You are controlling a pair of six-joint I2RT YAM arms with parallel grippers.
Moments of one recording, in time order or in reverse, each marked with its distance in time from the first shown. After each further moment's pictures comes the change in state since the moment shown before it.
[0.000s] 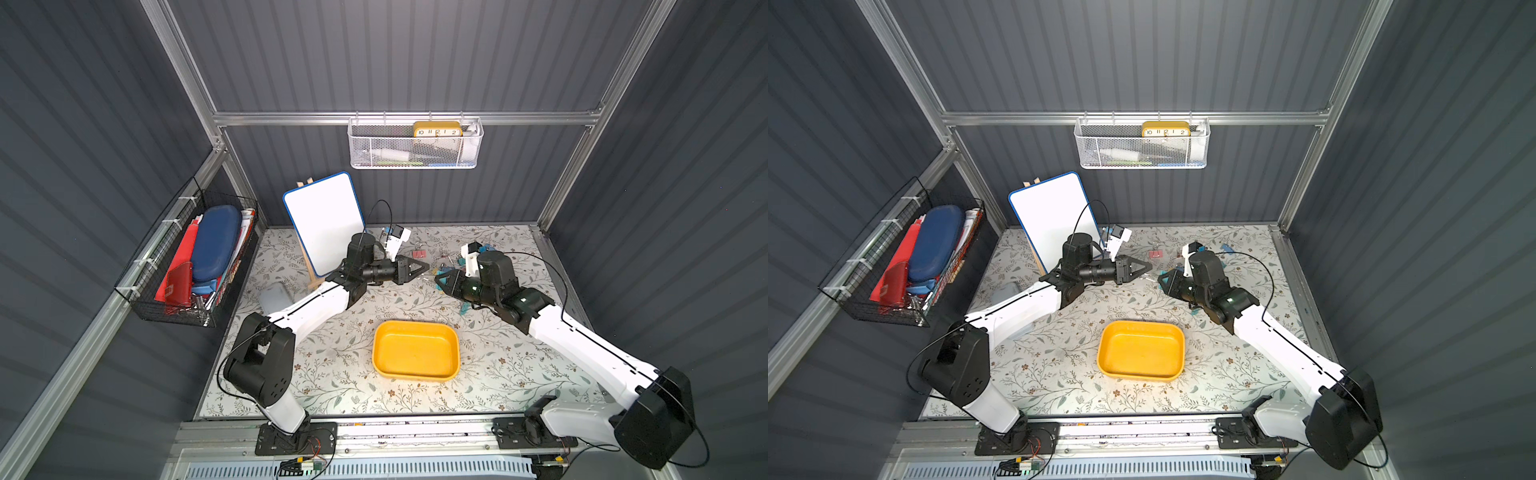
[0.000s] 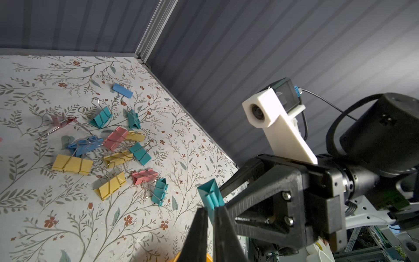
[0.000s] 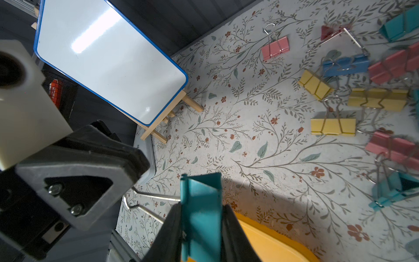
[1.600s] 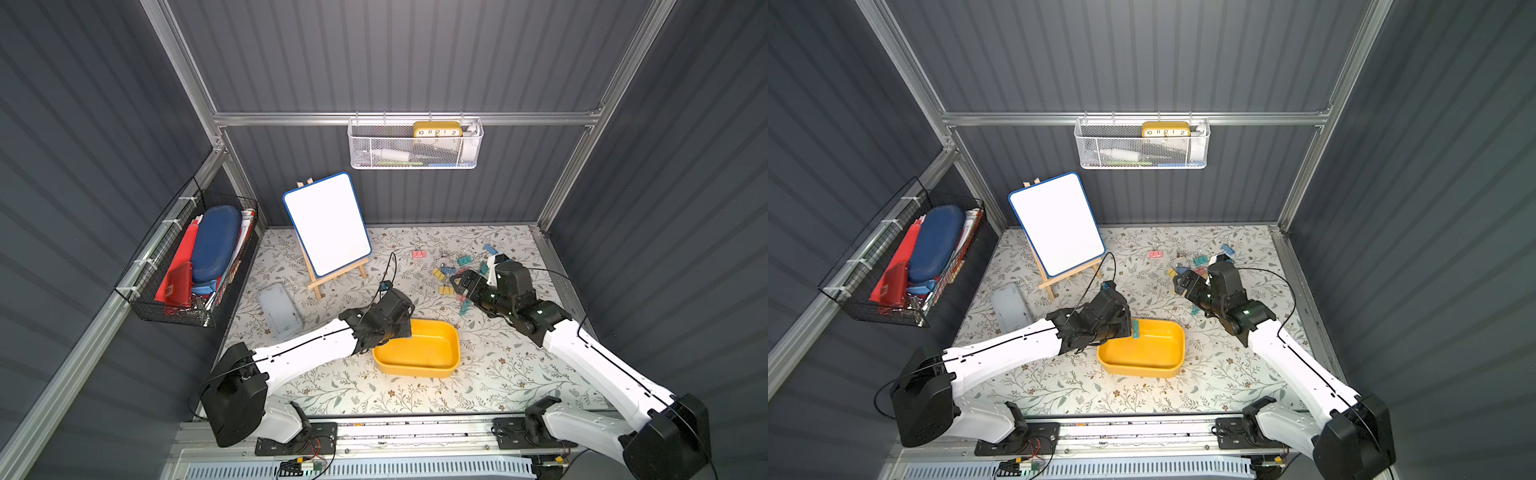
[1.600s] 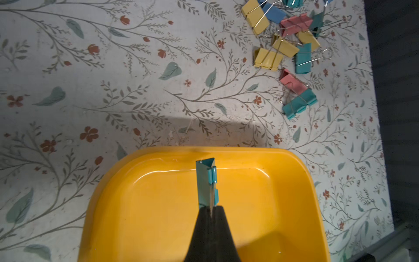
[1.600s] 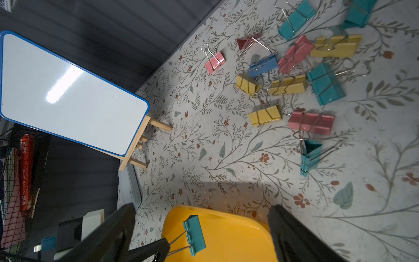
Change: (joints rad) left arm -0.373 -0.214 -0.191 -0.690 -1.032 -0.351; right arm -0.111 -0.125 -0.138 -0.039 0.082 0.123
